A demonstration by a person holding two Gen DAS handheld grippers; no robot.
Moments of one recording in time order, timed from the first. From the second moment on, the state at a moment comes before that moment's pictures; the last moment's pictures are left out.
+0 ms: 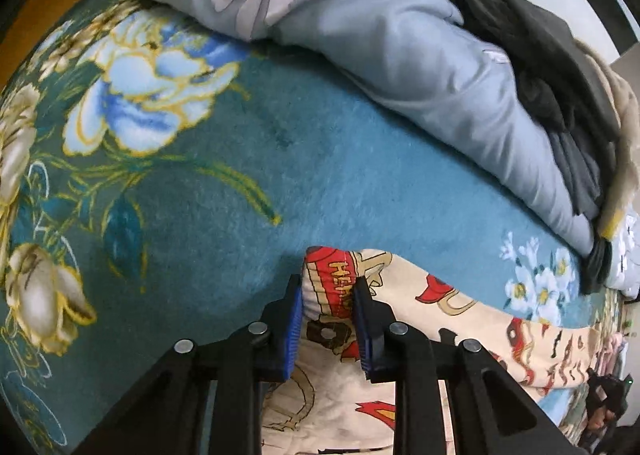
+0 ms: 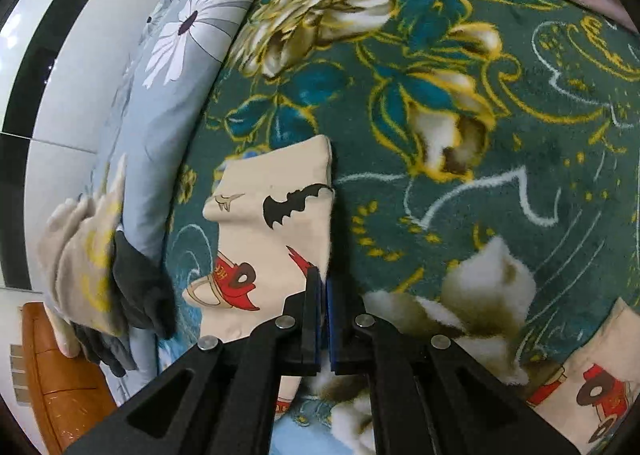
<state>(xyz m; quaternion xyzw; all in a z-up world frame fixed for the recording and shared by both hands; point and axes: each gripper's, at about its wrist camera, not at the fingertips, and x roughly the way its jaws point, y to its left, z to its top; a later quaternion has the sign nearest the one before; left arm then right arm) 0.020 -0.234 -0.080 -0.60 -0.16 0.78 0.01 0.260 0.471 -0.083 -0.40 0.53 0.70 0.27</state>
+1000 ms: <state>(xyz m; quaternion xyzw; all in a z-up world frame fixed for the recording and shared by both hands) 0.033 -0.215 -0.086 -0.62 -0.10 0.77 -0.03 0.147 0.483 -0.077 -0.53 0.22 0.80 0.16</state>
